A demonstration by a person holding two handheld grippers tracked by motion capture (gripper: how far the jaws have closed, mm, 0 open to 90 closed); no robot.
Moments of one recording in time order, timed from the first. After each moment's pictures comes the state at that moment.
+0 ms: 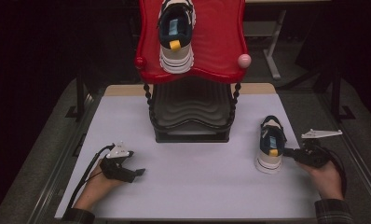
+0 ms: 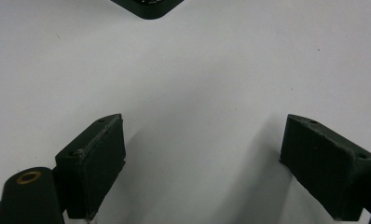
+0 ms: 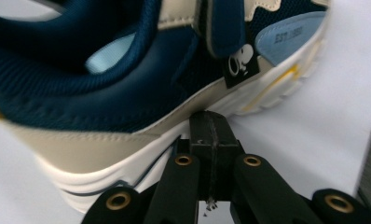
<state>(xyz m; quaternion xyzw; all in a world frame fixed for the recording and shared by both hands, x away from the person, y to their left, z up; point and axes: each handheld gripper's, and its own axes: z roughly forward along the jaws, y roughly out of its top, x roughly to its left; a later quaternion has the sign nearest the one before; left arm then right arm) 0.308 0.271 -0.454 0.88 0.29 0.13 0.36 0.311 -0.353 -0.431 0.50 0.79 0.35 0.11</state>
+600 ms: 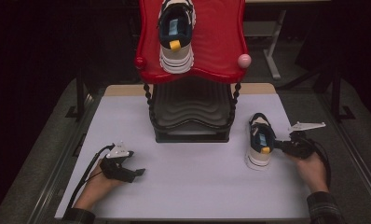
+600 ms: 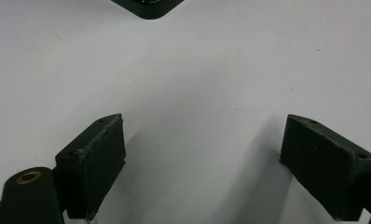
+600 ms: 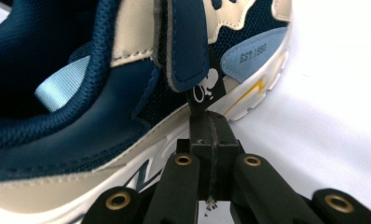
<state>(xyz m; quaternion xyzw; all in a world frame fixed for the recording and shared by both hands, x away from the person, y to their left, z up) 0.308 0.272 -0.454 0.87 0.29 0.13 0.36 0.343 -0.327 -0.438 0.47 0.79 0.37 0.12</state>
